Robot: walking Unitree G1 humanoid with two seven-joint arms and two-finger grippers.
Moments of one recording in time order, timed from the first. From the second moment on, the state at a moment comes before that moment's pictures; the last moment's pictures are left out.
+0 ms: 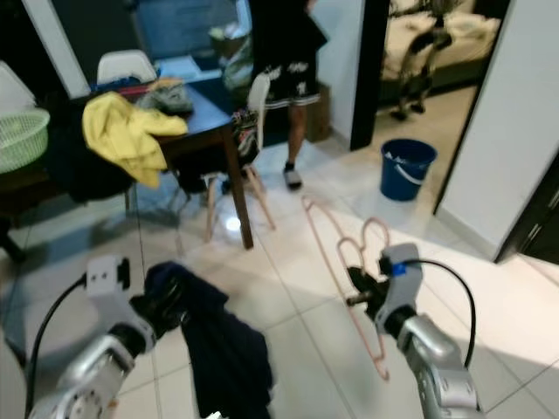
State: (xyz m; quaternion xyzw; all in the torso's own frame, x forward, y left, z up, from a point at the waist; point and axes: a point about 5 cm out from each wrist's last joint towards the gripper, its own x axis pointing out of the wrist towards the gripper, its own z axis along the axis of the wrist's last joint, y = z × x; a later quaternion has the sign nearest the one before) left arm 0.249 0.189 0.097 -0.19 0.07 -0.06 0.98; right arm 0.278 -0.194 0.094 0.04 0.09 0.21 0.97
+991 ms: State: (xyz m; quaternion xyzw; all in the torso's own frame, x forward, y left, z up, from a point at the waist) left arm 0.302 0.220 0.288 -0.11 -0.24 -0.12 0.96; right arm 0.280 -0.202 0.092 0.05 0.09 0.19 0.98
